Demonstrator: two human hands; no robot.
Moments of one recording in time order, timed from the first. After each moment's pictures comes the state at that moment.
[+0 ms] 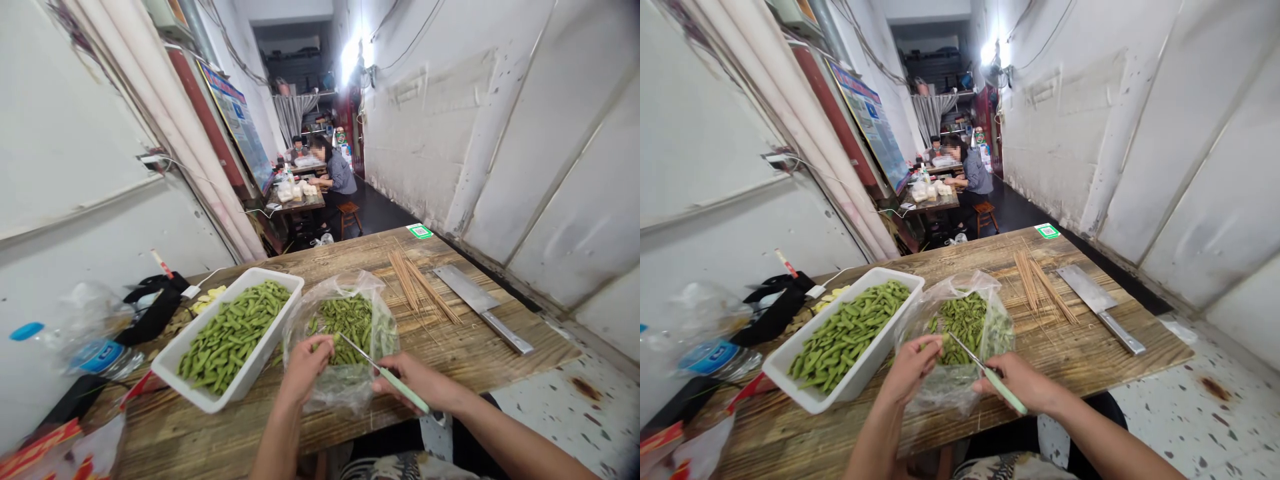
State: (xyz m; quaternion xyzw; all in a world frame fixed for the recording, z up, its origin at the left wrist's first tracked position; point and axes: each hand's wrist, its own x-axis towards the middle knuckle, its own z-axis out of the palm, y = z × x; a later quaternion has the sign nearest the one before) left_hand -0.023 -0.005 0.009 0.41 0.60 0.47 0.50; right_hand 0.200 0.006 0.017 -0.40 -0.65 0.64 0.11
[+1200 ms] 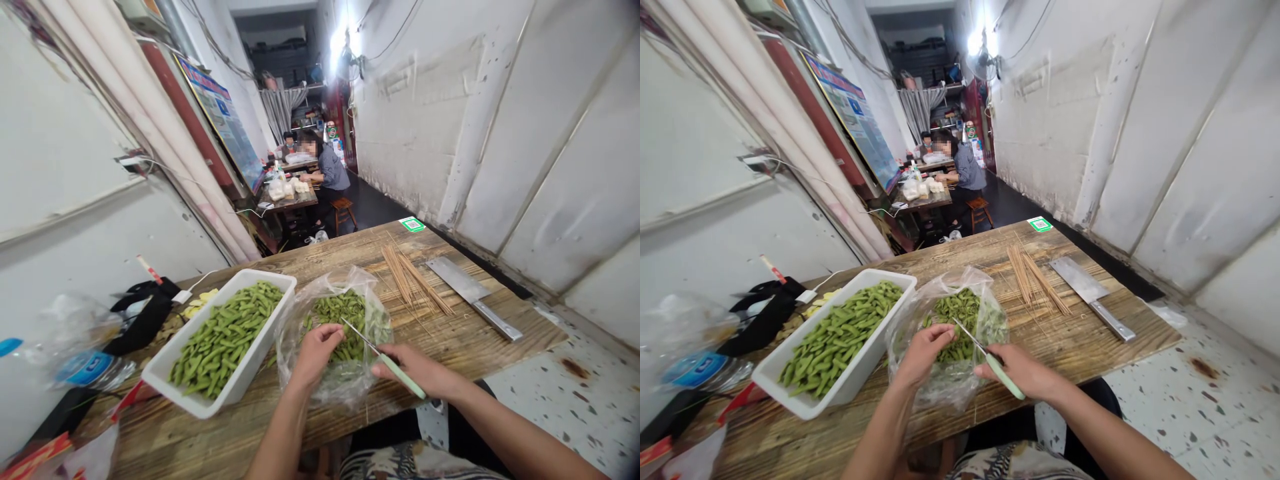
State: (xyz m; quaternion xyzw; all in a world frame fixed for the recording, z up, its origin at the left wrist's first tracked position) left_hand -0.001 0.019 0.000 0.48 0.58 0.46 0.47; right_hand 0.216 0.013 0.022 -0.38 -0.73 0.54 0.17
